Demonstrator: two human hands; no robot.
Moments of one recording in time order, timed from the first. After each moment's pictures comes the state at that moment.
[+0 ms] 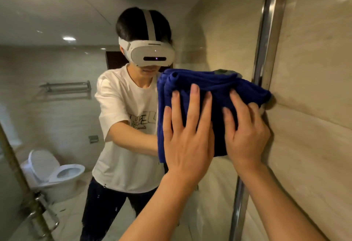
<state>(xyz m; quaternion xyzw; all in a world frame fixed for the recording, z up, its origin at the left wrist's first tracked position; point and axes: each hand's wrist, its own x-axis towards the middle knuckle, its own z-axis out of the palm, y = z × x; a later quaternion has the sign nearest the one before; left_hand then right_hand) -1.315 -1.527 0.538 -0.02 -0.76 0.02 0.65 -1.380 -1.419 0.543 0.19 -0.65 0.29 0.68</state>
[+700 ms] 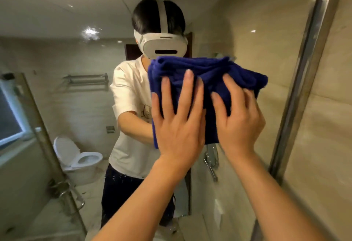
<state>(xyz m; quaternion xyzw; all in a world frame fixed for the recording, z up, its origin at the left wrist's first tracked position) -1.273 -1.609 0.552 0.01 -0.74 0.05 0.67 -1.326 -1.506 0.563 0.21 -0.63 0.34 0.66</state>
